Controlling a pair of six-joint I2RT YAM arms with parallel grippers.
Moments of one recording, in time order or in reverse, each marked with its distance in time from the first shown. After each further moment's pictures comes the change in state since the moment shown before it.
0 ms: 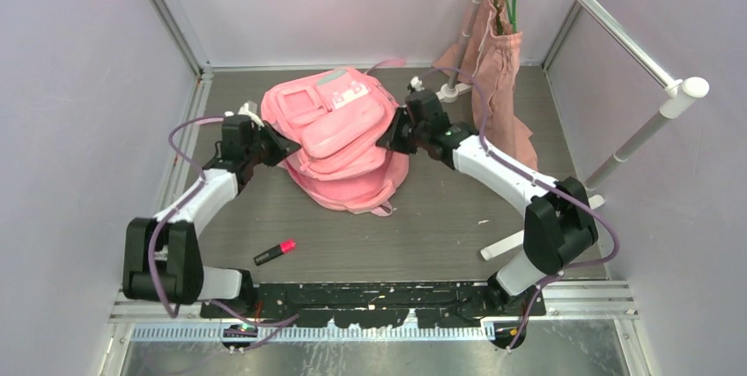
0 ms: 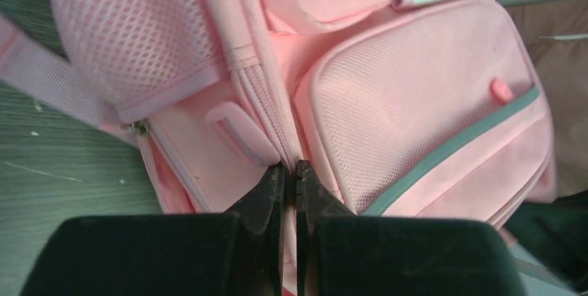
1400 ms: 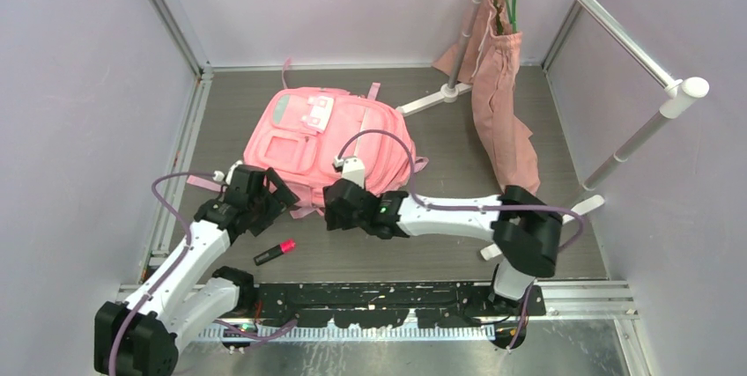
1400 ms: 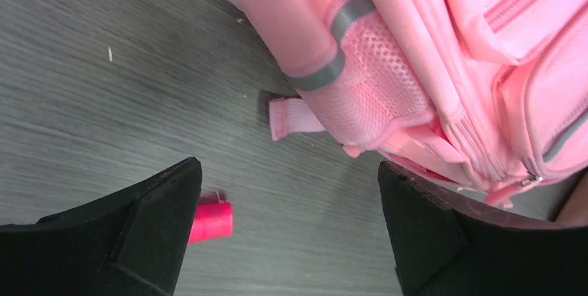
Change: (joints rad) left arm -0.236 -0.509 -0.195 -0.647 -0.440 -0.220; right arm 0.575 0.056 -0.053 0.023 0.444 -0.017
